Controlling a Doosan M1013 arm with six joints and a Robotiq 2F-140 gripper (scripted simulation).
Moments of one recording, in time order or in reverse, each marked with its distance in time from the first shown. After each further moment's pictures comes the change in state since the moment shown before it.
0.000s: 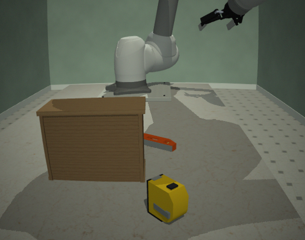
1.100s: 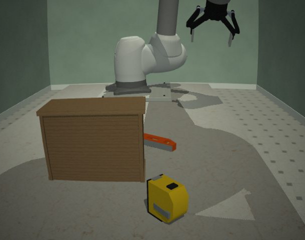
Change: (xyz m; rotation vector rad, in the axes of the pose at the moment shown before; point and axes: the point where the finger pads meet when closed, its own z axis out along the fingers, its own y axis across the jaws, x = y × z) arm 0.104 0.100 -0.101 0.253 0.414 0.384
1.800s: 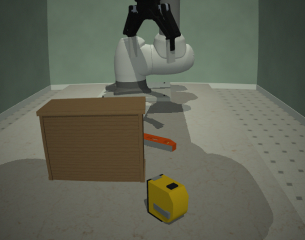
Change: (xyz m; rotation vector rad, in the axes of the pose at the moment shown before) arm 0.264 0.193 -0.150 0.288 0.552 0.572
